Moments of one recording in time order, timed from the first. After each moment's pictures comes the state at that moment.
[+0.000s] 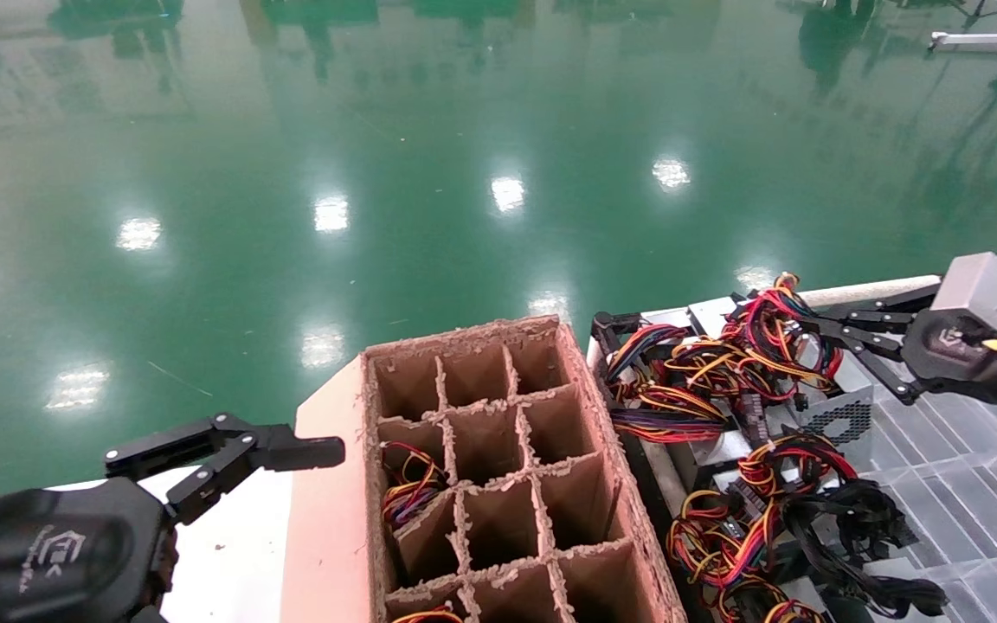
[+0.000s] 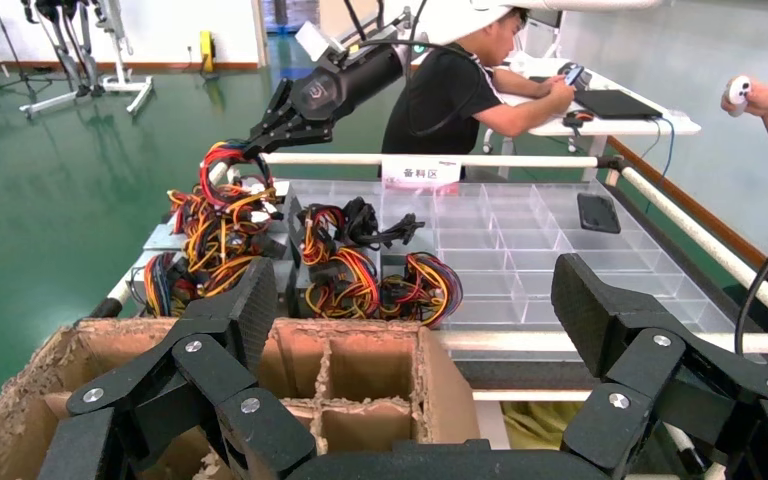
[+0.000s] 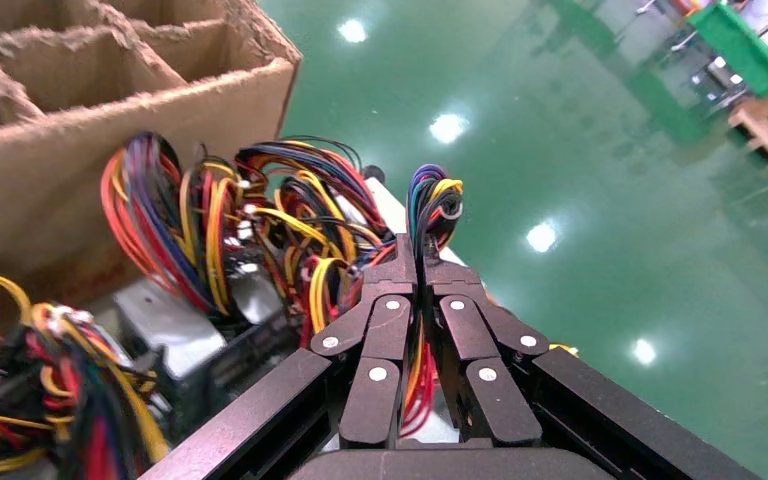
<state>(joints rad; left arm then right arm) -1.09 0.59 0.32 -1.28 0.70 1.48 -0.17 1.72 -0.64 -1.12 0.34 -0.65 -1.21 -0.59</state>
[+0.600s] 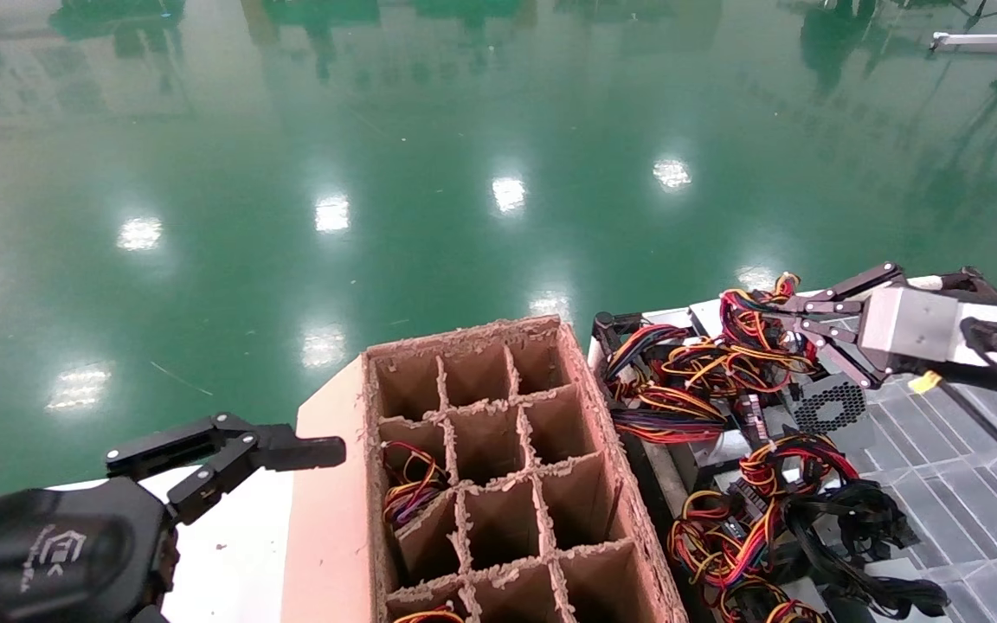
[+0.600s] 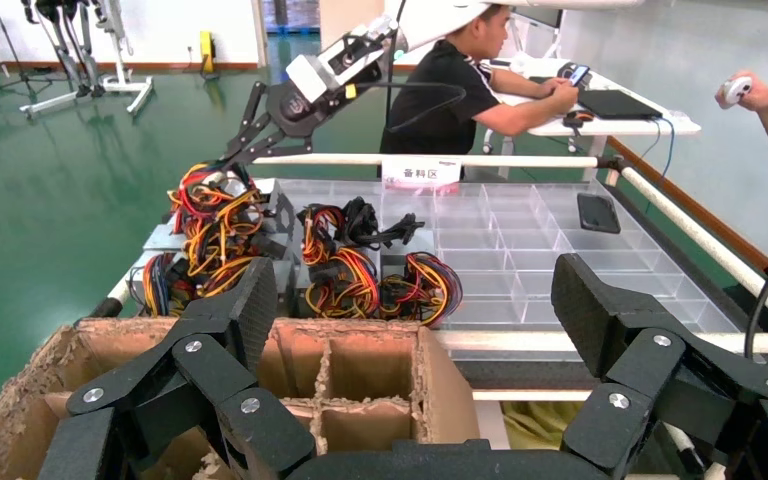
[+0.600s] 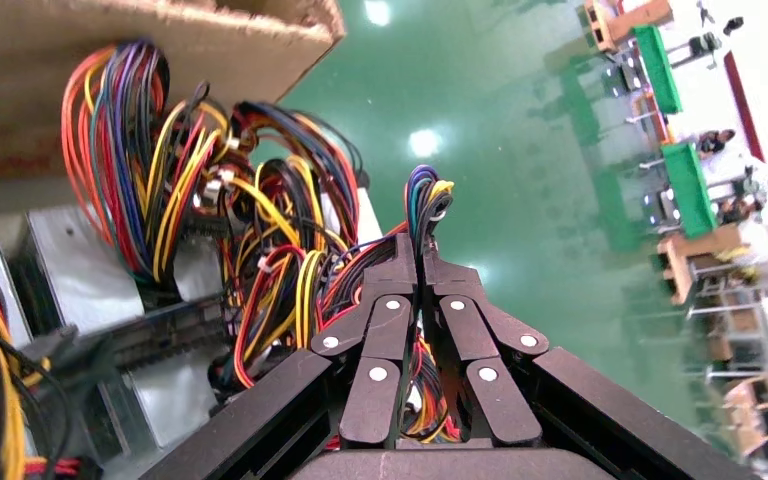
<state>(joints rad) -1.09 0.59 0.32 -1.28 0.70 1.48 -0.16 1.77 -0.71 -1.13 0.33 -0.75 -1.17 -0.95</state>
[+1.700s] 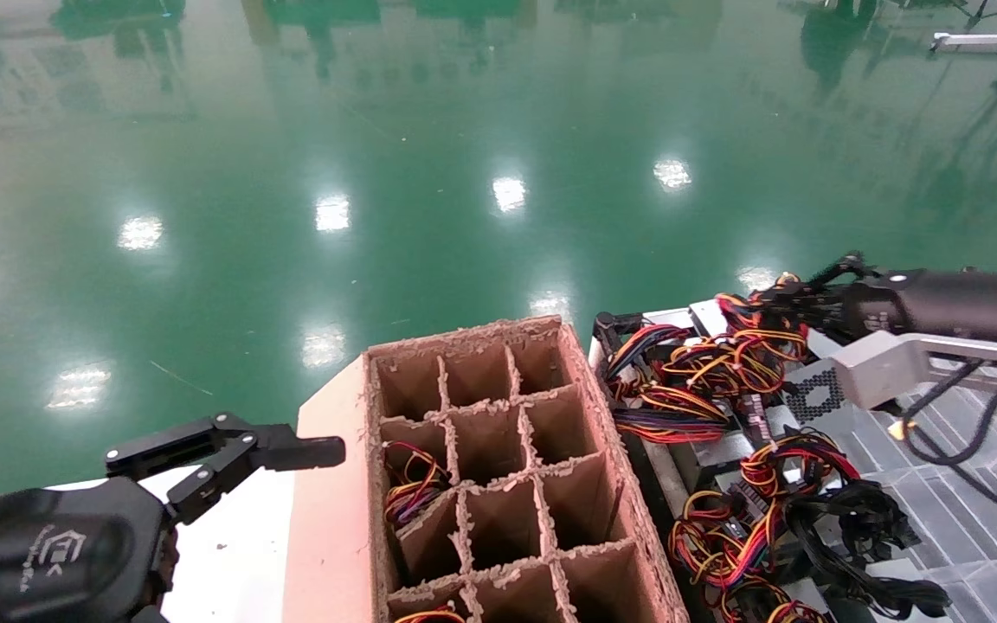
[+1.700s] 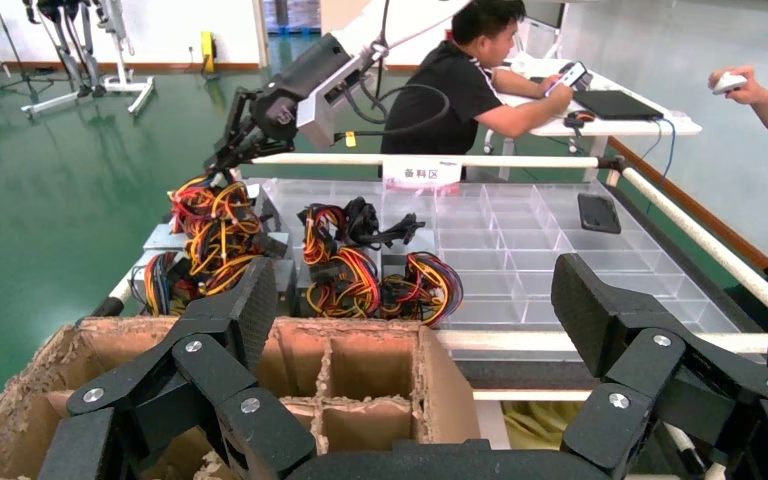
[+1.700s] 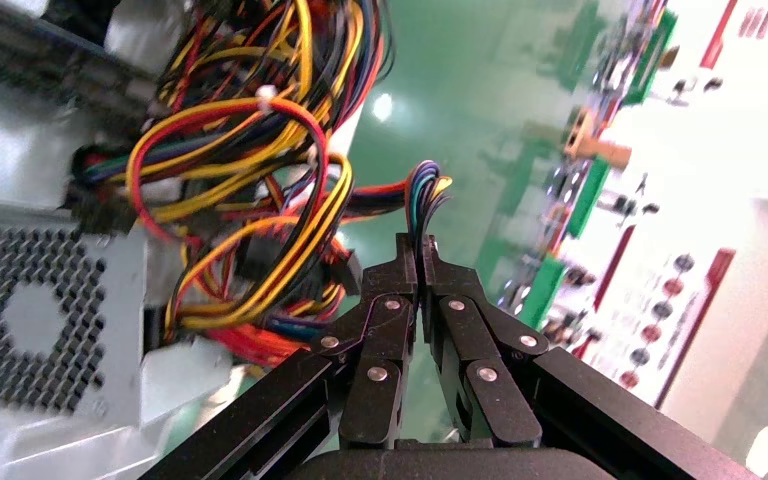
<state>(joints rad) -1.09 0.59 0.32 -1.28 0.70 1.48 -0.16 1.87 -0.83 -1.14 0.12 -0.86 -1.16 -1.66</state>
